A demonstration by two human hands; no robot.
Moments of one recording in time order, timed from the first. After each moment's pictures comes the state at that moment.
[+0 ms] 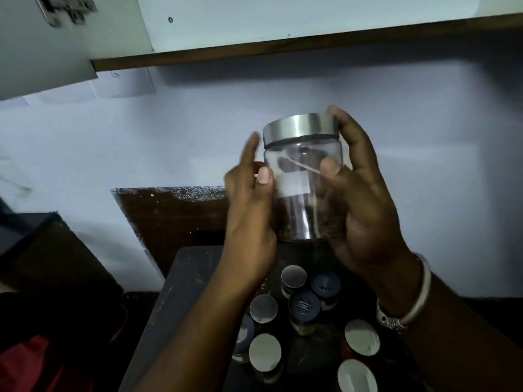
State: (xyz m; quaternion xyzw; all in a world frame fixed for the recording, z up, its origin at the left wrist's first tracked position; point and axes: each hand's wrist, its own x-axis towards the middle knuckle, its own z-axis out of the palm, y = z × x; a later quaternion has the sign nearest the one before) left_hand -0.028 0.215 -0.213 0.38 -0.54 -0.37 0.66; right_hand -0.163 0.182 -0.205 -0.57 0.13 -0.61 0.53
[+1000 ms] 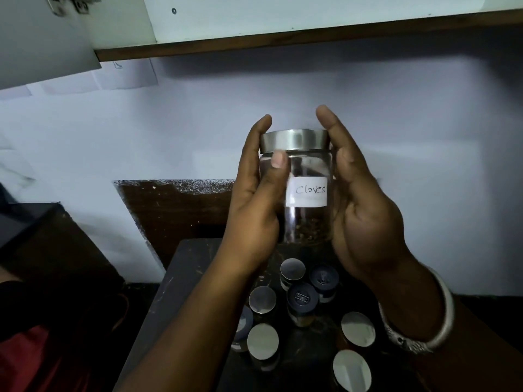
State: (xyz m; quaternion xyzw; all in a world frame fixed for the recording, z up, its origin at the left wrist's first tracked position) left_hand -0.031 0.212 -0.209 0.32 -0.57 -0.37 0.66; right_hand -0.163 0.188 -0.213 -0.58 0.12 -0.59 0.54
